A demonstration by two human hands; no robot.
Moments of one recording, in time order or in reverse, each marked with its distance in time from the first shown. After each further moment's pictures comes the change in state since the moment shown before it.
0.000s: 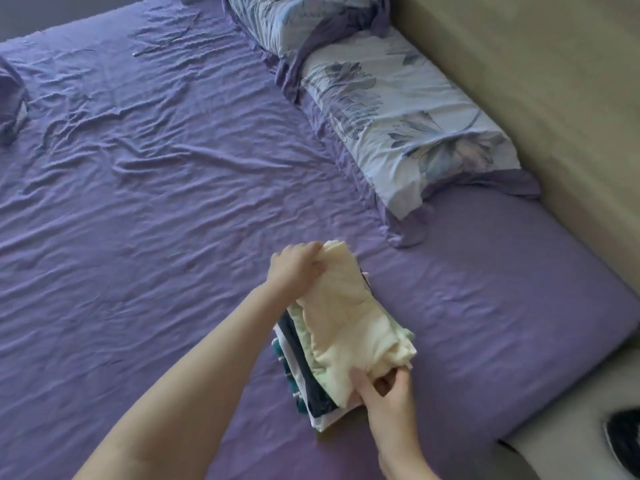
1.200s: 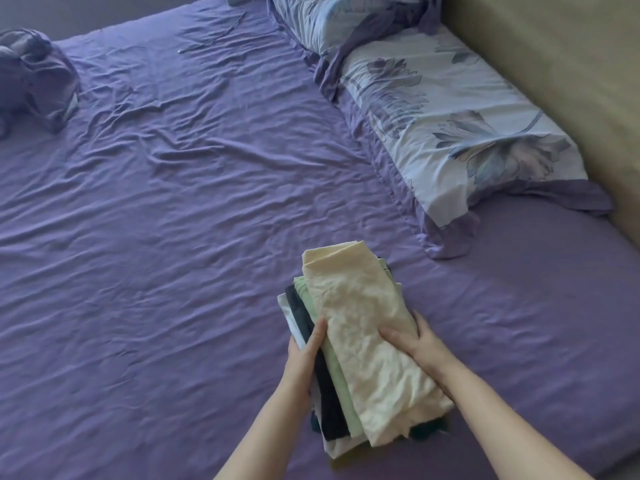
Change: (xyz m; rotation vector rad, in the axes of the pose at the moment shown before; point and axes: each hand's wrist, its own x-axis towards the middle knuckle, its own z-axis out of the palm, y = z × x) left_hand -0.088 -0.027 0.114 -1.624 -0.001 -0.680; right_hand 0.157 0.003 -0.002 -0.402 -0.469 0.139
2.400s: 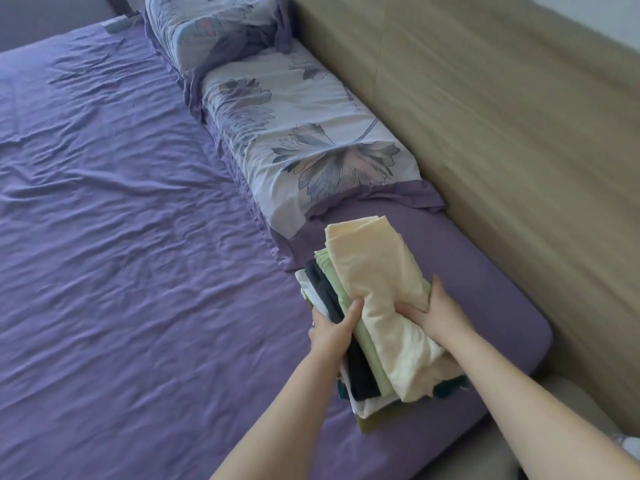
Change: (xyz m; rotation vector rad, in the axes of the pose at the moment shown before) left_hand 0.016 -0.073 0.323 0.361 -0.011 0.087; right_hand -0.002 0.021 -0.311 -0.619 0.362 -0.008
